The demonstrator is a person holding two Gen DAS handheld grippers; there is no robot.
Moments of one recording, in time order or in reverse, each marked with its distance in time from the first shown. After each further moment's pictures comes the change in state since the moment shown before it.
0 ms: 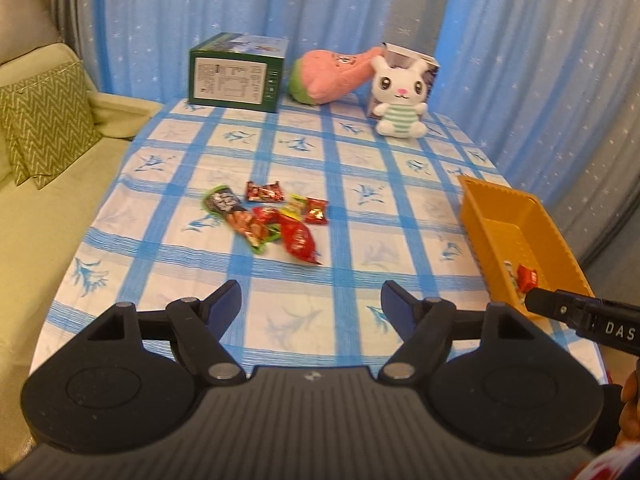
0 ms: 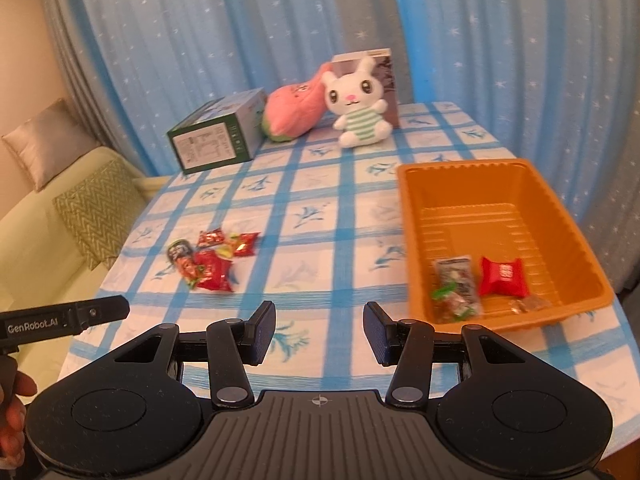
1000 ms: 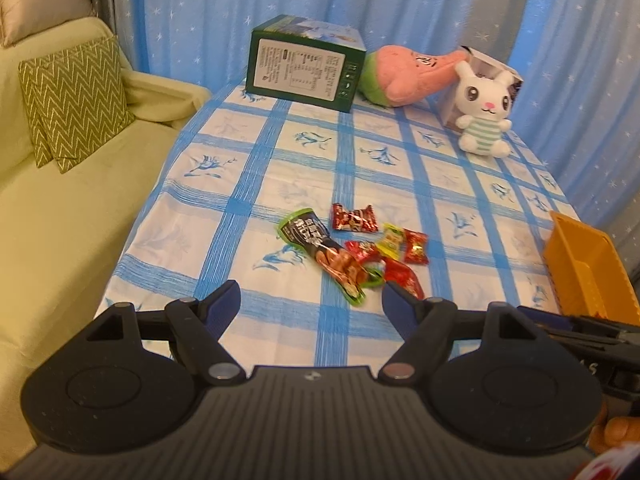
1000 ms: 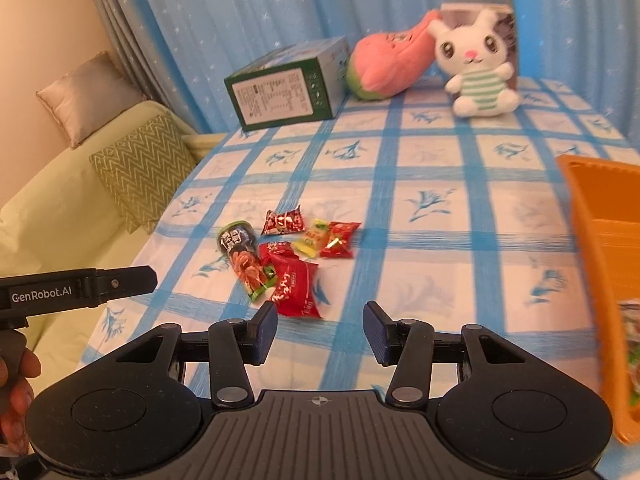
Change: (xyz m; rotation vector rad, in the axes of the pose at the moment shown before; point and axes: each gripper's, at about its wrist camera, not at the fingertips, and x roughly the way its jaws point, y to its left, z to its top) left arm 0.084 0.090 0.045 -0.085 0.035 0.082; right arm 0.157 0.071 0.026 -0.077 0.119 0.163
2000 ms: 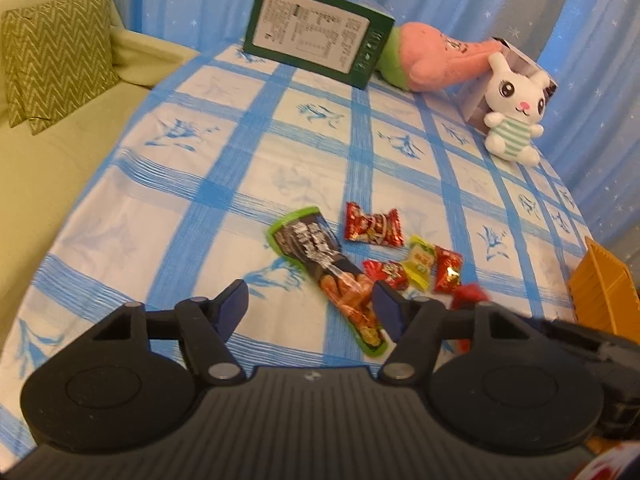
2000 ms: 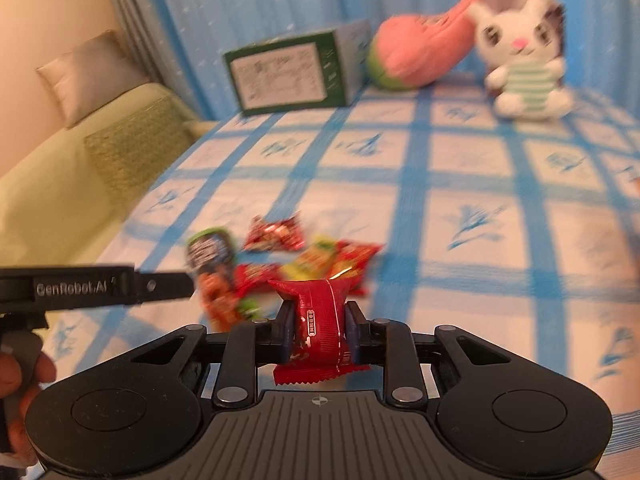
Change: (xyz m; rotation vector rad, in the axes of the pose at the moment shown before) left arm 0.096 0.014 0.010 -0.085 0.056 -0.062; right arm 0.082 -0.006 0.017 -0.070 -0.019 -0.024
